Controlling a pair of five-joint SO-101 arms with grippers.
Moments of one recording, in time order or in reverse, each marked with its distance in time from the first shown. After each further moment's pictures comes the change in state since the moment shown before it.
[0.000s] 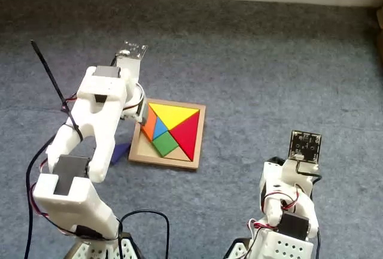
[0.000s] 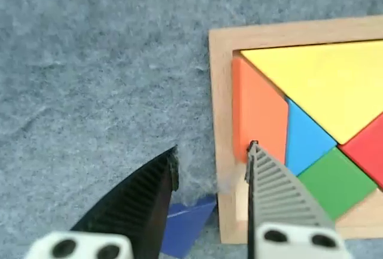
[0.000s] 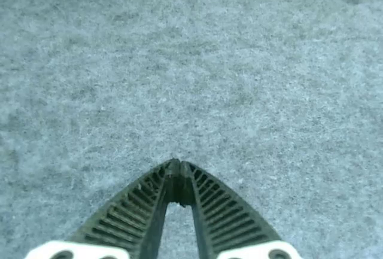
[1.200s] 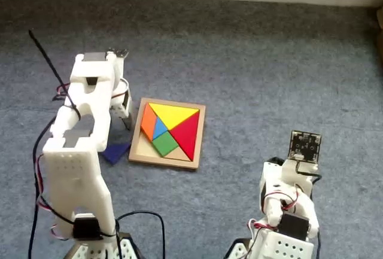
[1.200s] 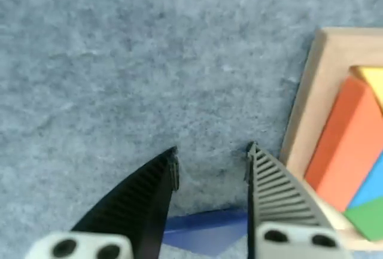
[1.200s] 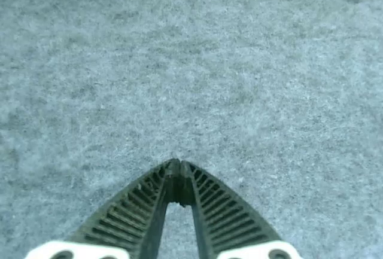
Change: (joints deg) left arm -5.8 24.3 -26.4 17.1 -0.4; right arm 0.0 0.0 0.0 0.2 0.0
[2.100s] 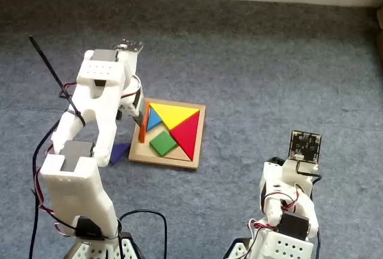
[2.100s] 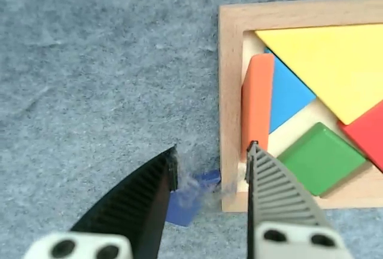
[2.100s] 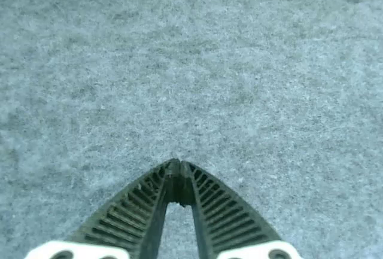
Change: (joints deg) left arm 4.4 -14.2 8.9 -1.1 0.2; right arm 0.0 0.1 0.0 0.0 0.0
